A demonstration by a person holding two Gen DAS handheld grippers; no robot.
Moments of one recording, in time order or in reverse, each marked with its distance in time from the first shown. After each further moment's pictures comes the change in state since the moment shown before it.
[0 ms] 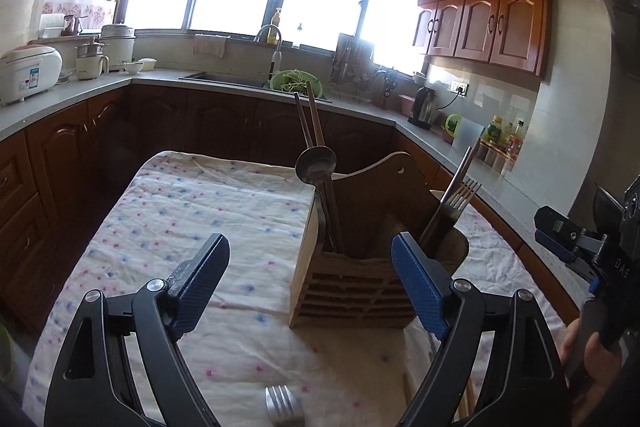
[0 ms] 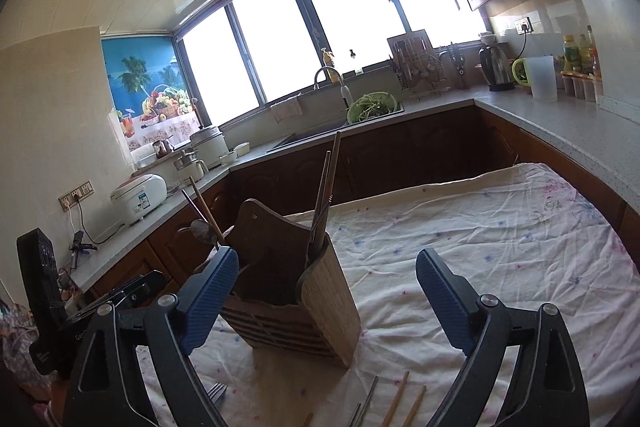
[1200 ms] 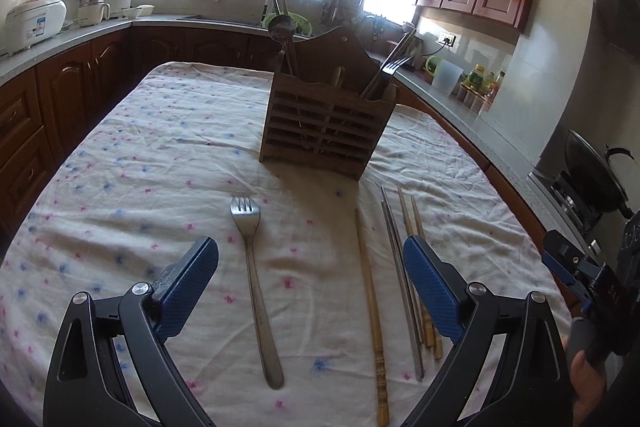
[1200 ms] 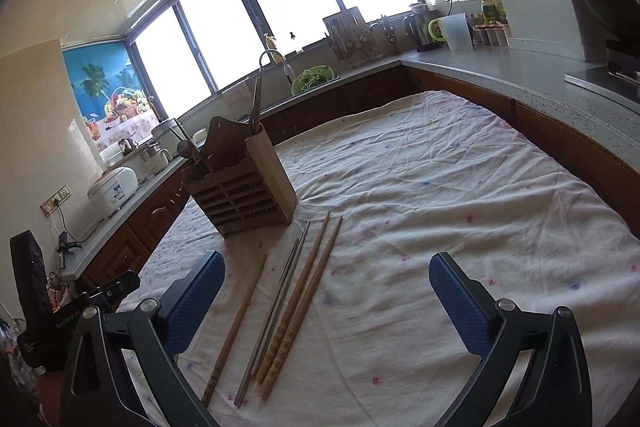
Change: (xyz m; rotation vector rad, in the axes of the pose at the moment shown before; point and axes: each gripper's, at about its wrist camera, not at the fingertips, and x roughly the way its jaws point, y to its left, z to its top) left arm -0.089 -0.033 -0.113 -0.023 0.200 -0.030; right arm -0.137 -0.027 -0.116 0.127 0.071 -0.163
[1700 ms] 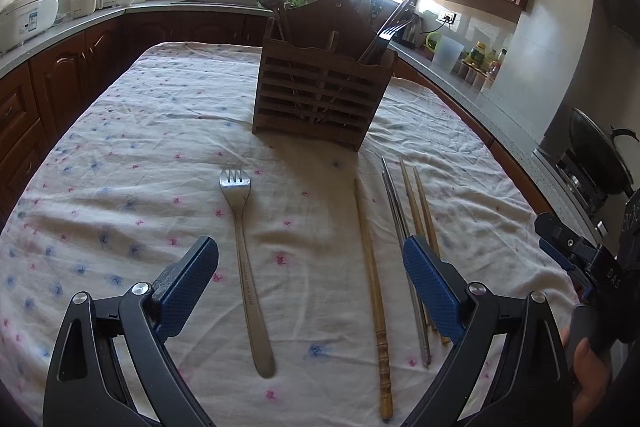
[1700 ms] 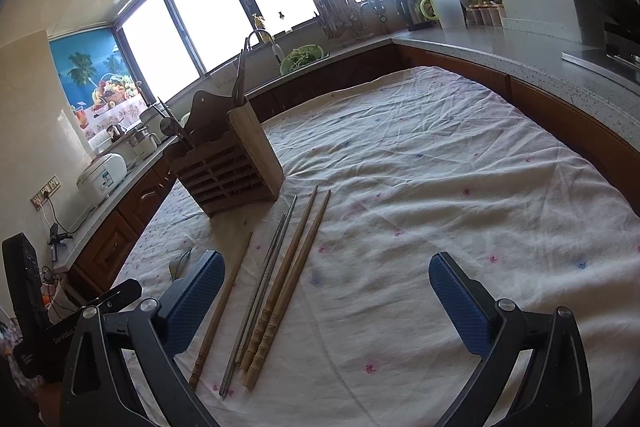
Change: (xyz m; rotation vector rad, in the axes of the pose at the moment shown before) left arm 0.017 -0.009 -0.010 0.025 0.074 0.006; right arm 0.014 -0.003 -0.009 0.008 0.069 -0.038
